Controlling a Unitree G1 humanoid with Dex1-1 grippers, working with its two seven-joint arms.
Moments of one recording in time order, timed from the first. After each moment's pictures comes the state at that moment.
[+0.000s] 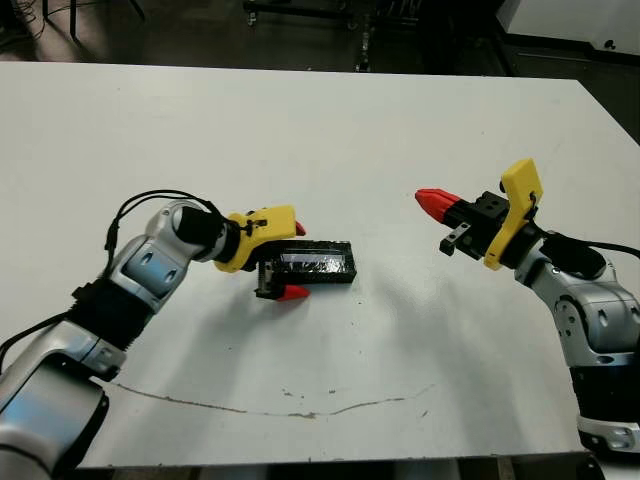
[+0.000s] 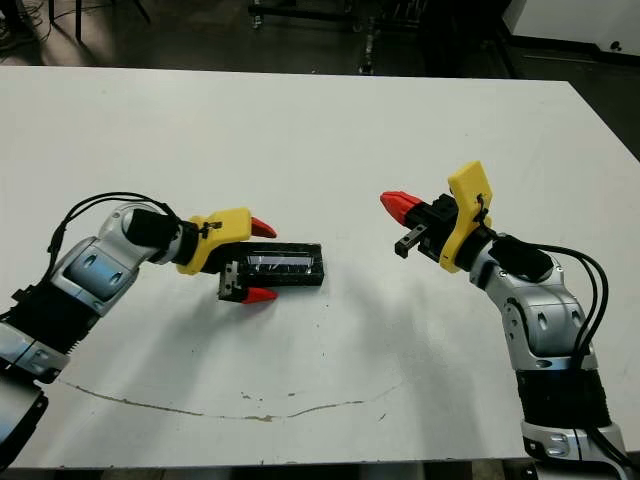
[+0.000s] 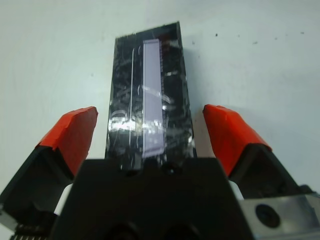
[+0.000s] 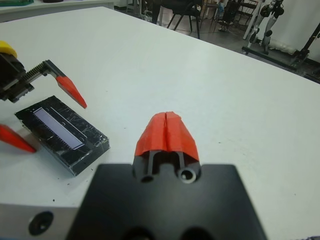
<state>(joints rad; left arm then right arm) -0.68 0.58 -0.48 0.35 0.01 0.20 -1.11 -0.38 -0.48 -0.02 0.01 0.32 0.42 0.68</state>
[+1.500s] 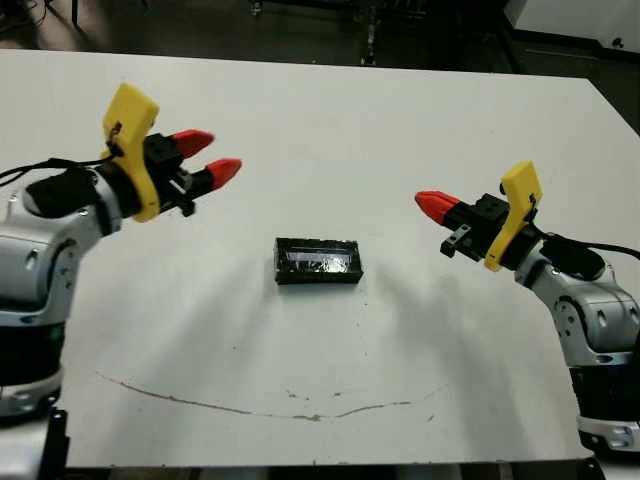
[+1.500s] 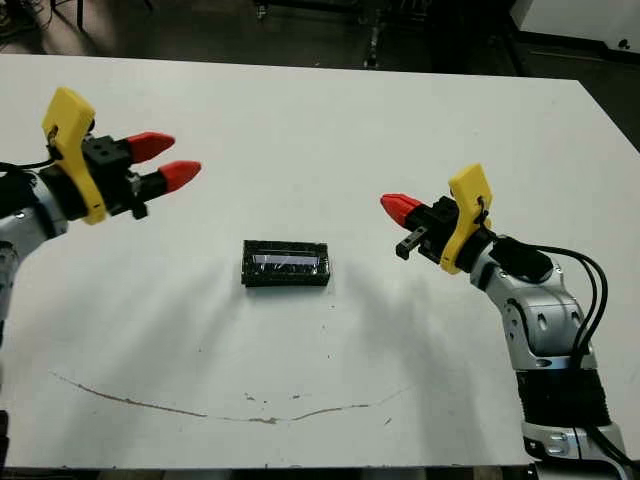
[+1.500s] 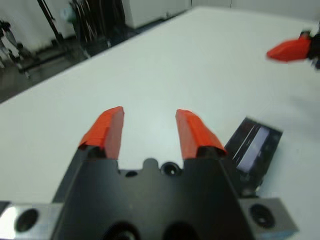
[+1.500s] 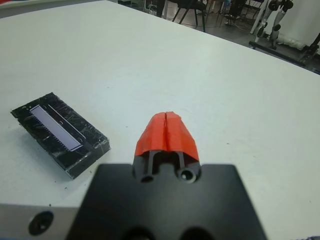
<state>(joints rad) -0.52 0.53 0.08 -0.23 -0.36 0.76 -0.62 -0.38 -0.48 -0.02 0.03 0.32 0.39 0.69</state>
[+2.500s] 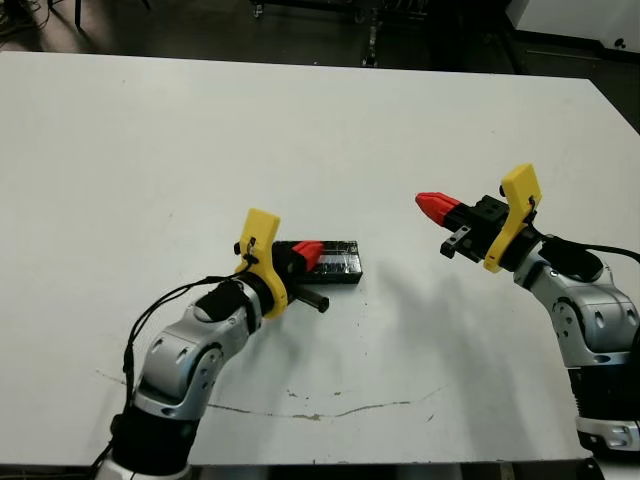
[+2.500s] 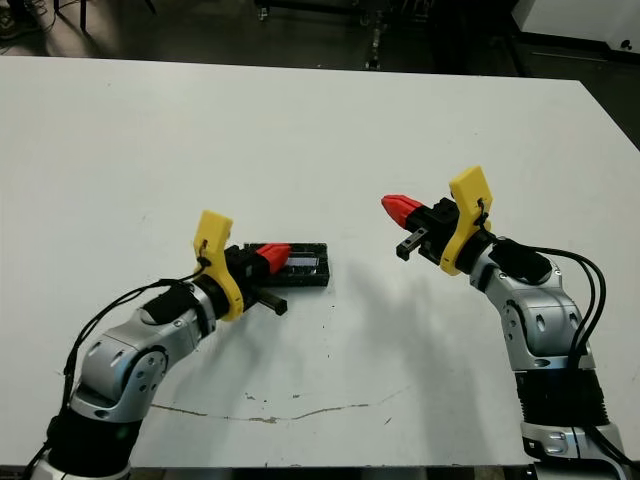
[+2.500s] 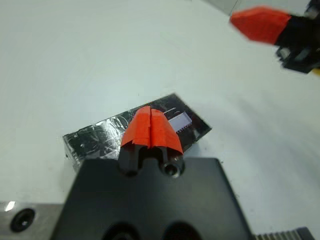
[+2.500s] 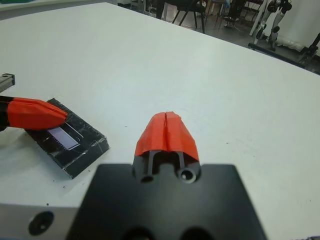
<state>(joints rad) -0.23 0.11 -0.17 -0.23 -0.34 0.74 -0.22 -0.38 -0.48 -0.02 0.06 0.32 0.37 0.70</state>
